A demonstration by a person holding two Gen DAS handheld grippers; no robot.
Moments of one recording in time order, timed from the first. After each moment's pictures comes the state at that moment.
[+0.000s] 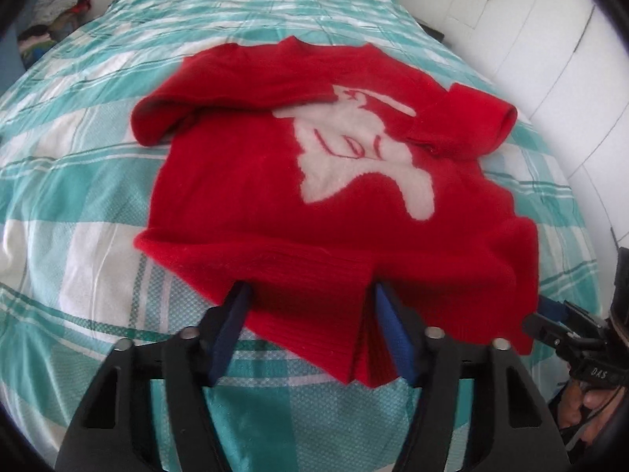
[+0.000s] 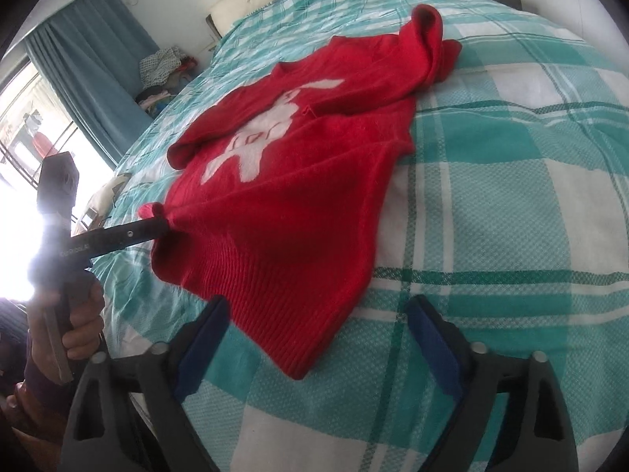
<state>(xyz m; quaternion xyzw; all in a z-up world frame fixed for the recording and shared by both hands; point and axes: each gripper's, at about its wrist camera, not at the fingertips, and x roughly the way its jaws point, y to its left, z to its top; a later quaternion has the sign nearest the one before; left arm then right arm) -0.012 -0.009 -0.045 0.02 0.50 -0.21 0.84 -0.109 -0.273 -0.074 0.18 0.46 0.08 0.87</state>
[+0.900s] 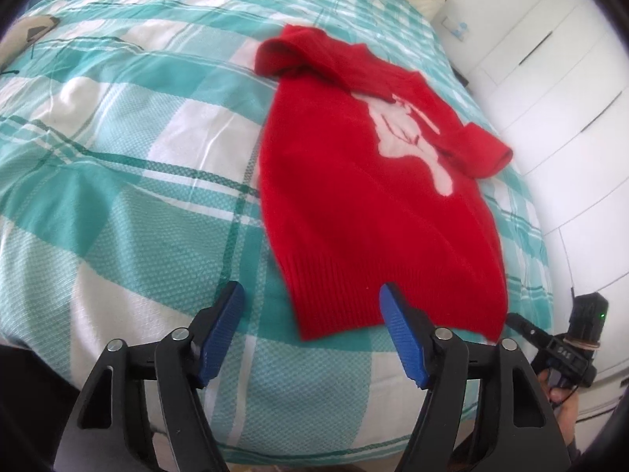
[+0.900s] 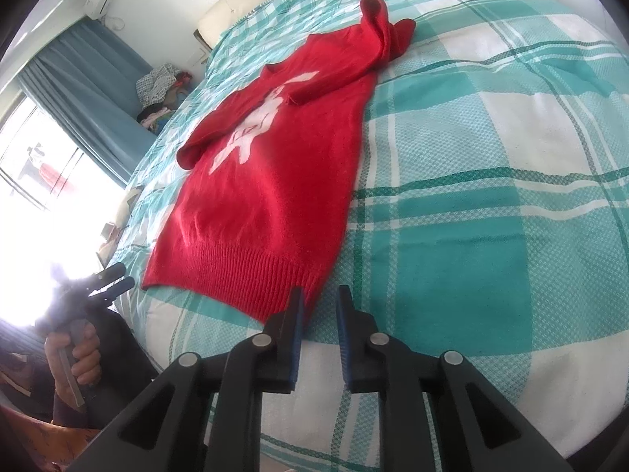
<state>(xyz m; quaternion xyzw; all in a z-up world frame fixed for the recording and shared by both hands) -0.058 0.096 -0.059 -0.12 0.54 -0.19 0.81 -0.169 -0.301 -0.073 0.26 0.47 0.09 0.84</state>
